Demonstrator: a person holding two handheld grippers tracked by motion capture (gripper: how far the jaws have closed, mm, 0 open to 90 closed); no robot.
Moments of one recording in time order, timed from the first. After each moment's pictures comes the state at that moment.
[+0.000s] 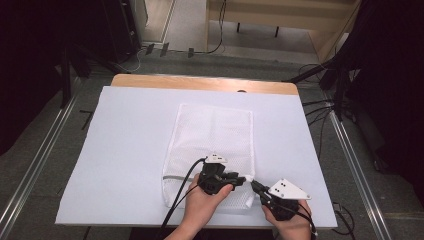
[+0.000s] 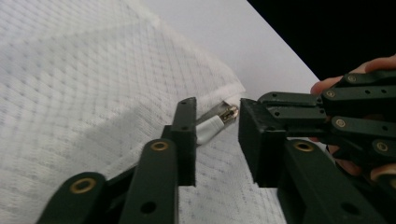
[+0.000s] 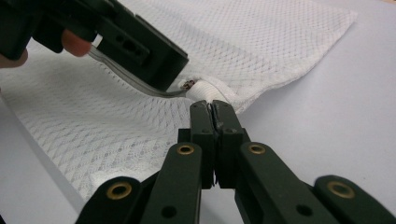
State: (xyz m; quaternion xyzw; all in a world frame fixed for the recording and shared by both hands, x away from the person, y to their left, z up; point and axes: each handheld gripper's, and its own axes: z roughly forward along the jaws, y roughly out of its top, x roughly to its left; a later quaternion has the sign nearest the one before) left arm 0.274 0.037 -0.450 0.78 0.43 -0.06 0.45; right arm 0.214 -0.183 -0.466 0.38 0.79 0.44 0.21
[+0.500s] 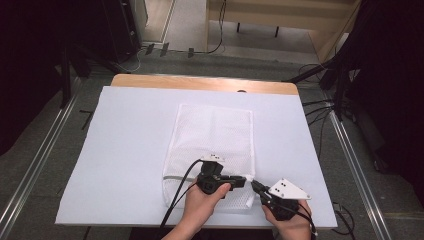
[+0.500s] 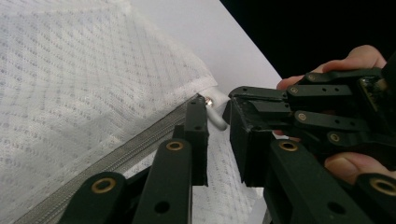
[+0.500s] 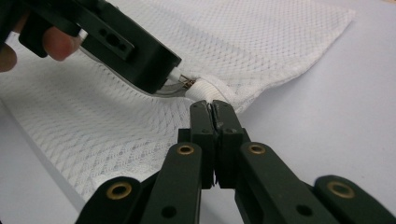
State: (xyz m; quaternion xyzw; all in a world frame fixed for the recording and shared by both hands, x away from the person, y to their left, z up) left arm 0.275 0.042 -0.453 0.76 0.42 -0.12 0.47; right arm 0.215 -0.183 -0.467 0.38 0.78 0.44 0.21
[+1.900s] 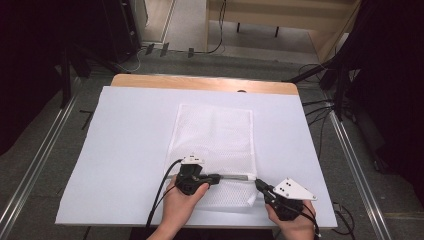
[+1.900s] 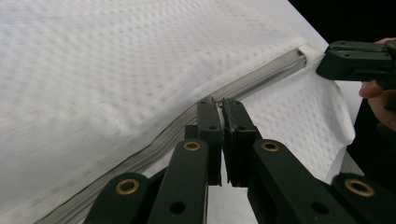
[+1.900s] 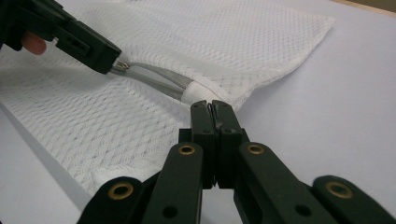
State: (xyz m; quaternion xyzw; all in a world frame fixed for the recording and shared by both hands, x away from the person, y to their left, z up) left arm 0.271 0.099 -0.457 0.78 0.44 -0.03 0.44; right arm 0.212 -0.189 -0.457 0.39 0.77 0.45 0.22
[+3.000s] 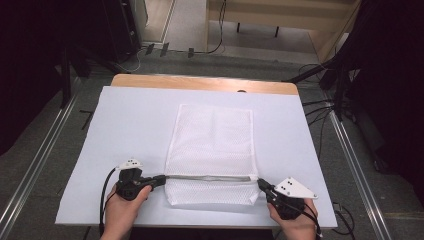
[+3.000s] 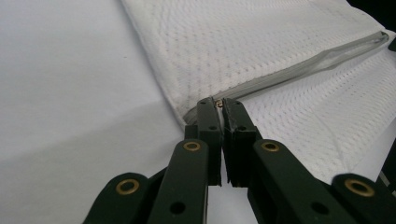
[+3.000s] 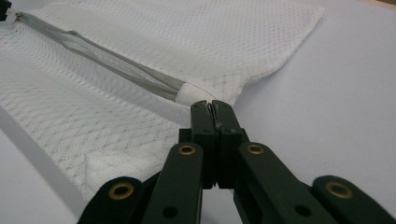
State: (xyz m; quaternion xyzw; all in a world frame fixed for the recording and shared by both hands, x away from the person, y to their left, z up) left arm 0.248 0.242 -0.461 0.75 0.51 0.01 0.42; right arm 0.214 -0.193 -0.458 0.41 0.77 0.43 0.22
